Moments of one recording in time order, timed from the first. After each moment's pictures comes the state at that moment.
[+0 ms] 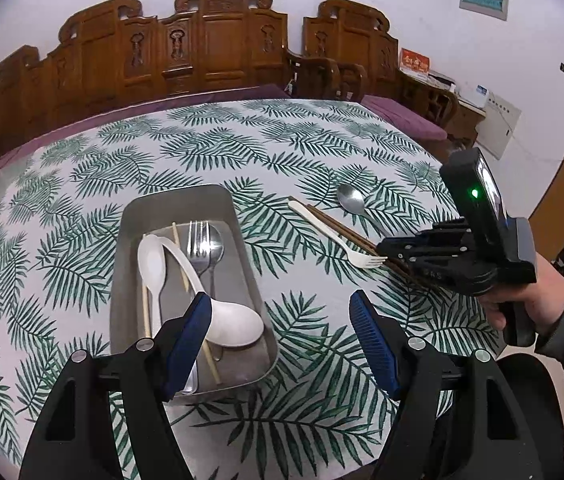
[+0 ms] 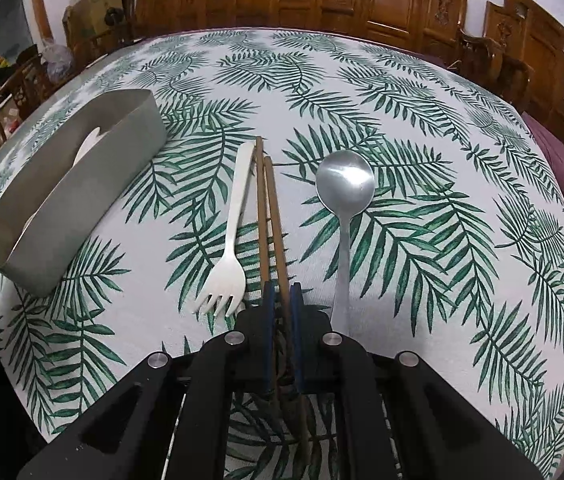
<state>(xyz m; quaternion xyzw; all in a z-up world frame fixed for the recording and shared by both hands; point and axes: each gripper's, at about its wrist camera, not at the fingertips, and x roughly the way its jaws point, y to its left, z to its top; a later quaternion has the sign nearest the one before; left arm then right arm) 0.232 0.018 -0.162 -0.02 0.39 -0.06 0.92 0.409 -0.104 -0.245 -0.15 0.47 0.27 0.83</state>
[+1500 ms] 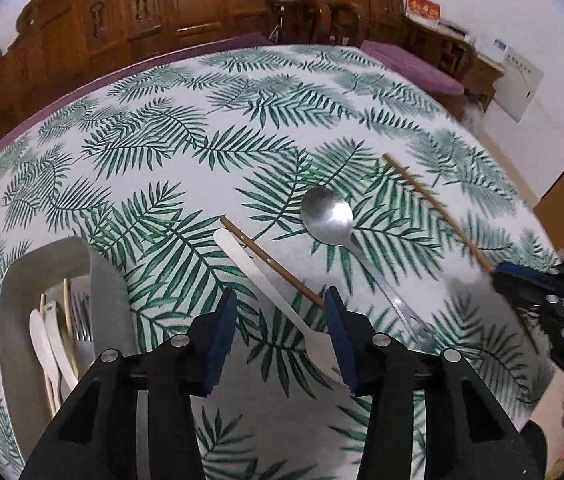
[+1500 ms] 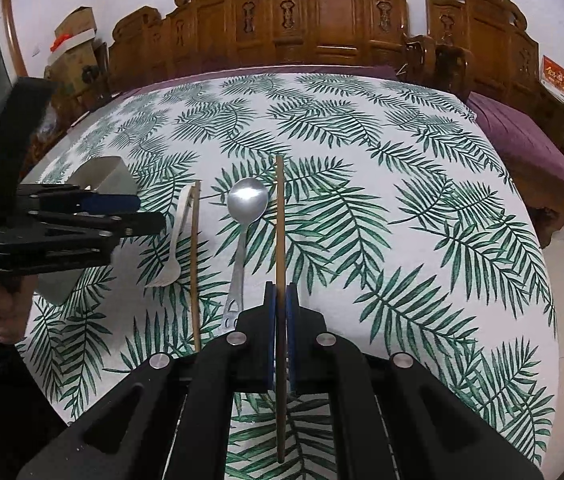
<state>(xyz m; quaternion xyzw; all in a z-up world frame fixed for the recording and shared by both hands) 0.382 -0.066 -0.210 0.01 0.49 -0.05 0.87 0.397 -0.204 -0.200 -0.06 0.43 0.24 0.87</state>
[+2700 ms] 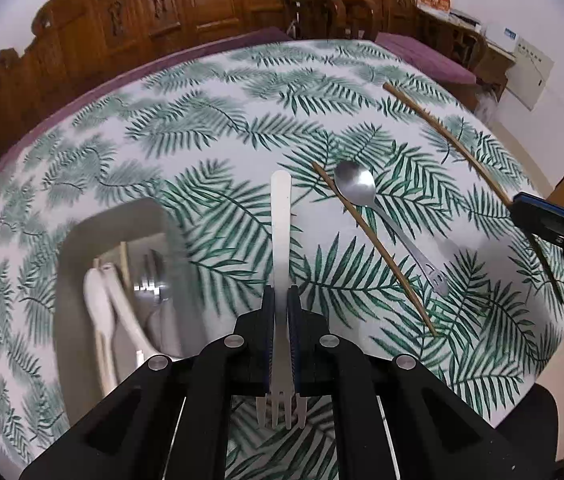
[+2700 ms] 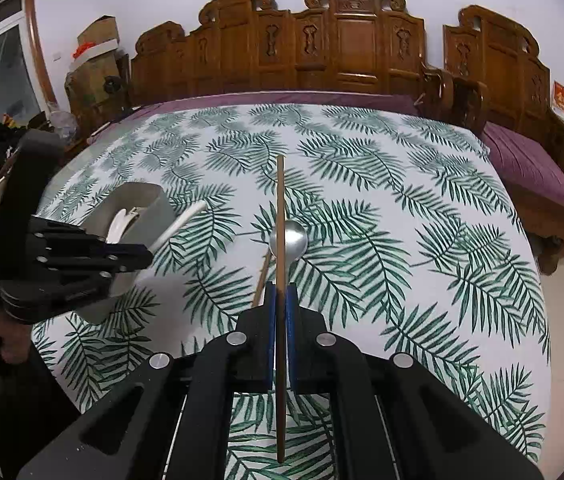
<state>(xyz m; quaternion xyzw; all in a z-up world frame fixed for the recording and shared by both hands) 0.331 -0.040 -0.179 0.03 0.49 -0.03 0.87 0.378 -0.178 -0.155 -0.07 0.39 0.27 0.88</state>
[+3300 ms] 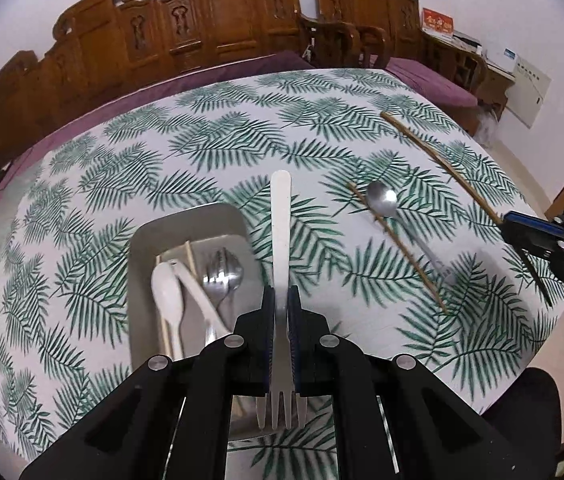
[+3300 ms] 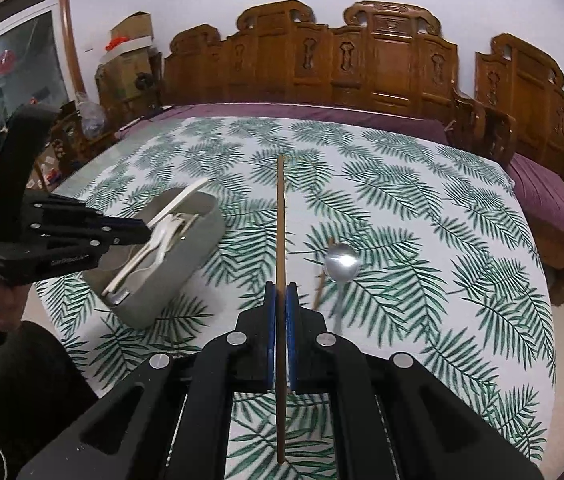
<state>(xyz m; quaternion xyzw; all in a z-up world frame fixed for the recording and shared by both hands) 0.295 0.013 -0.147 0.02 0.46 -0.02 0.89 0.347 -0.135 -0.134 -0.09 0.36 0.32 0.87</state>
